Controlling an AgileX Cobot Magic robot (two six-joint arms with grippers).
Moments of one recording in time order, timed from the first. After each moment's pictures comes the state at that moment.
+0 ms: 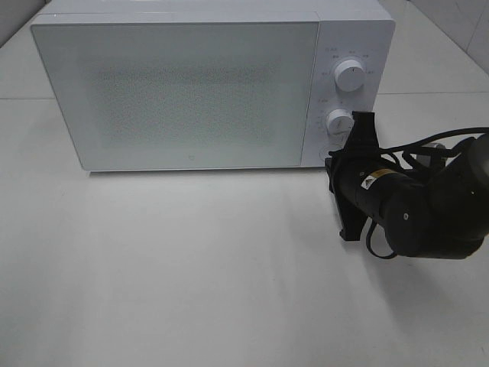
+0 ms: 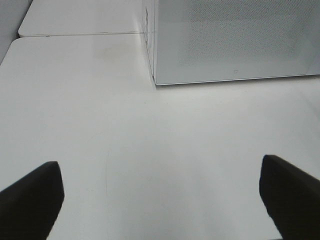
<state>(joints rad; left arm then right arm) 0.01 0.00 -0.50 -0.21 1.04 0.14 0.52 1.98 -0.63 0.48 -0.93 1.49</state>
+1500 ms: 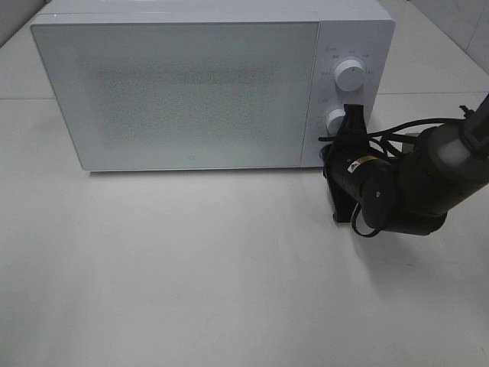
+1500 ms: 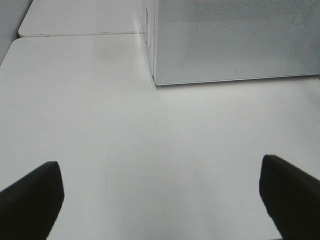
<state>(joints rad) 0.01 0.00 -0.50 -0.21 1.04 0.14 0.46 2.12 -0.79 0.49 -0.92 1.44</state>
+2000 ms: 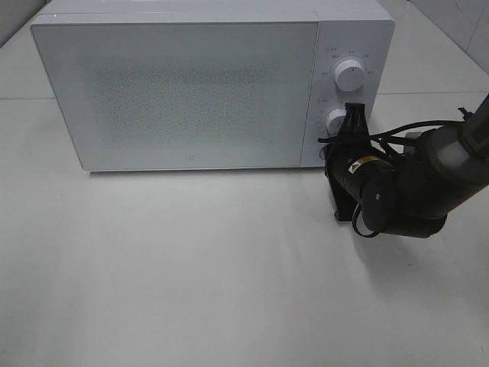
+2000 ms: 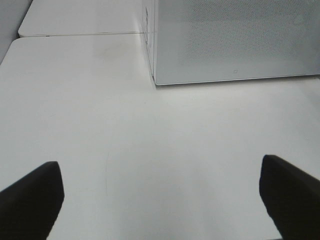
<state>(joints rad) 0.01 0.00 -0.50 -0.21 1.04 0.14 0.46 2.12 -0.79 0.50 -0.96 1.42</state>
